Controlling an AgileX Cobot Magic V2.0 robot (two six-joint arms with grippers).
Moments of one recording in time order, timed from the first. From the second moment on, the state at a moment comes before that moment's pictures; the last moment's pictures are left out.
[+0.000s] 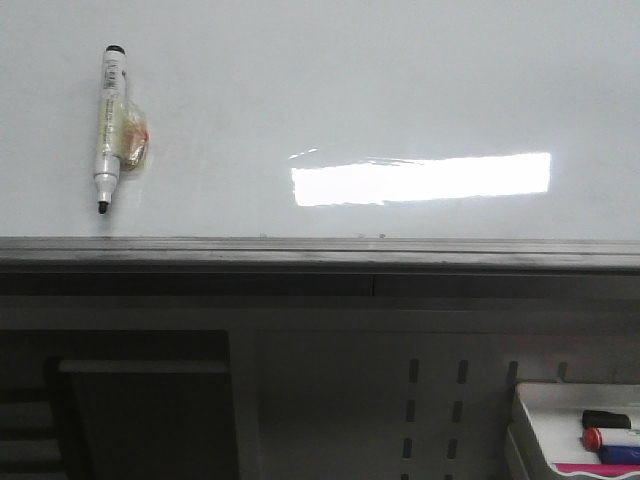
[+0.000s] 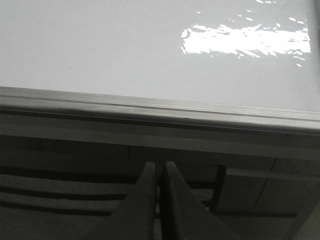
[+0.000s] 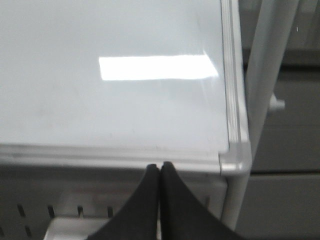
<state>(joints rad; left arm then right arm) 0.03 -0.01 0.00 -0.04 0.35 -0.02 -0.06 -0.01 0.02 -0.25 0.13 0.13</state>
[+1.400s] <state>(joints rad) 0.03 0.27 -0.31 0.14 0.29 -0.02 -0.06 0.46 -0.30 0.00 0.35 0.13</state>
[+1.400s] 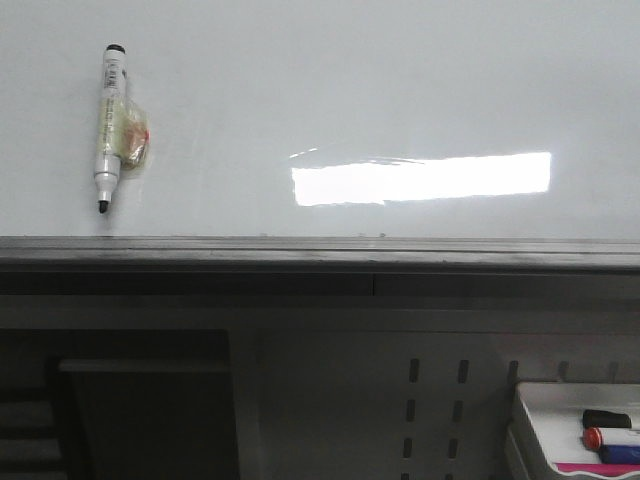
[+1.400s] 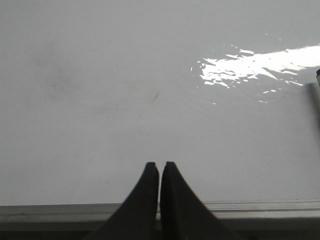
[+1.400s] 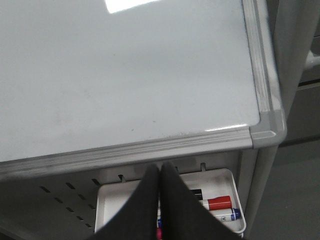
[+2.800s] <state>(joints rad) -0.50 1.32 -0.45 -0.12 -0.43 -0.06 -0.06 0.50 -0.30 0.00 0.38 0.13</state>
